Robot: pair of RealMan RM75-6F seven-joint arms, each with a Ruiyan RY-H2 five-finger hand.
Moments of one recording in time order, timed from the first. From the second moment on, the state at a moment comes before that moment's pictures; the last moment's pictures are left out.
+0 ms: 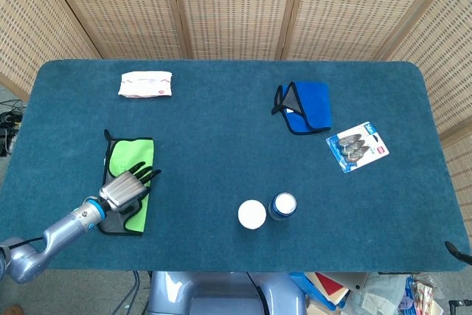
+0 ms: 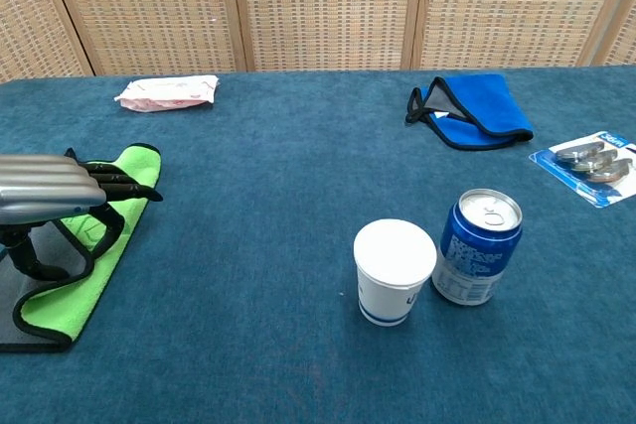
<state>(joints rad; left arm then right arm) -0.74 -1.29 0.11 -1.40 1.53 0.75 0.21 -0.09 -1.01 0.11 -1.73 -1.32 1.56 -0.05</state>
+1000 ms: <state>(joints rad) -0.72 -1.27 0.14 -1.38 1.54 0.76 0.18 -0.09 -1.00 0.11 -1.73 -1.32 1.57 -0.04</state>
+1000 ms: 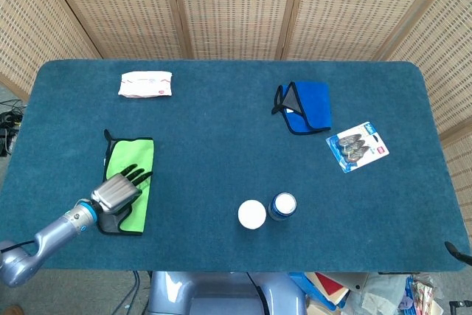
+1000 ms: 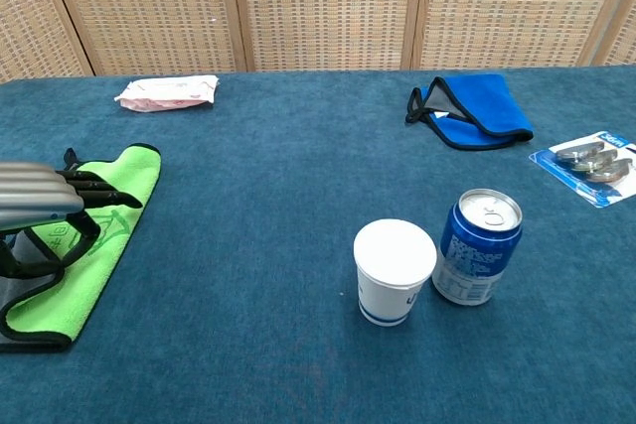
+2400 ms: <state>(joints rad) -0.55 -1.13 0.24 -1.38 1.58 0.90 0.03 -0.10 -1.00 0.09 -1.75 -1.38 1.60 -0.03</state>
